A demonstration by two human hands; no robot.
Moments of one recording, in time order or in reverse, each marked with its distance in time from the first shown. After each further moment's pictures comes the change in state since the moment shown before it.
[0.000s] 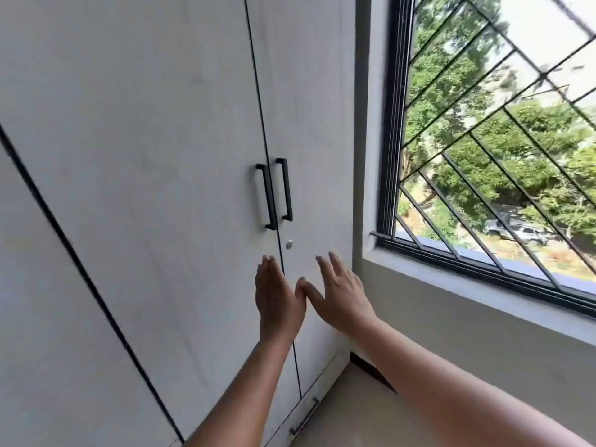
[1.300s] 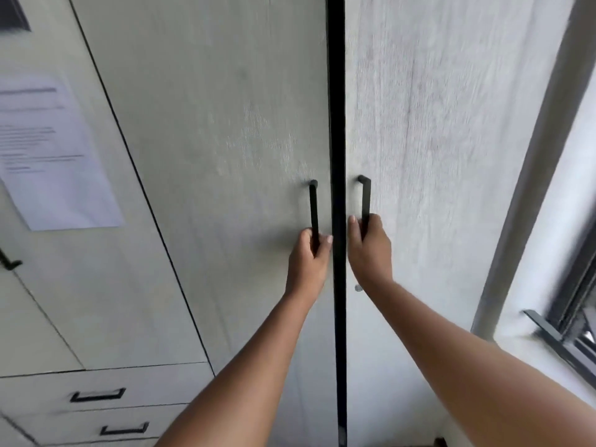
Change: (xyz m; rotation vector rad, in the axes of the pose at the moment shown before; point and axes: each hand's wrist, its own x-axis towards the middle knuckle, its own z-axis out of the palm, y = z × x) left_hand 0.129 0.081 0.049 -0.201 0.517 -0.393; right_hand 0.232 0.042 -0.008 0.890 -0.088 -0.295
